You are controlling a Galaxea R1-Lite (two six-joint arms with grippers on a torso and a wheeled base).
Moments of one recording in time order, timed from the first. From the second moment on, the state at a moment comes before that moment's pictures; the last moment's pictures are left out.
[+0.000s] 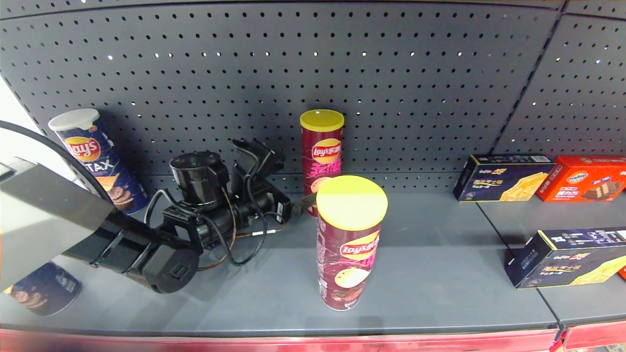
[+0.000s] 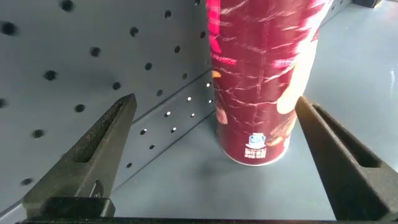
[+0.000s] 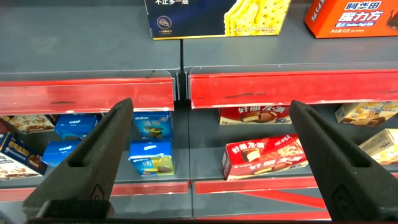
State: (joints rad) left arm -0.39 2.01 -0.91 -1.08 -0.30 0.22; right arm -0.06 0.09 0.00 0.00 0.02 0.00
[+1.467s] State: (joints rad) left arm -0.42 1.62 -0.47 -1.18 0.20 0.26; right arm -0.06 0.09 0.00 0.00 0.02 0.00
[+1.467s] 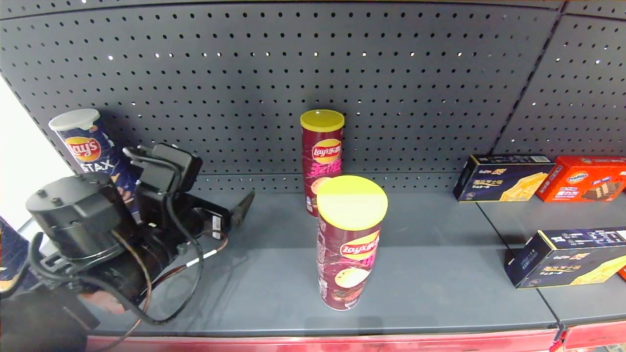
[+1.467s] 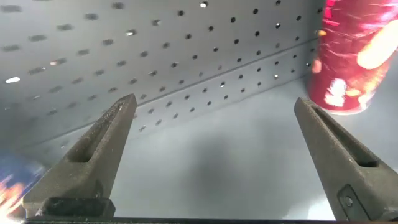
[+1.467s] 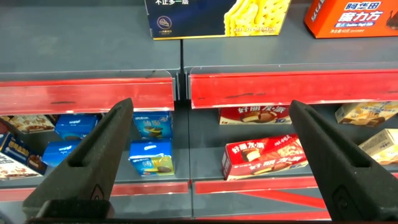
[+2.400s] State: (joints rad) left arm -0.46 0.64 -0.01 -0.57 0.17 0.22; right arm -0.06 0.09 0.00 0.00 0.02 0.00
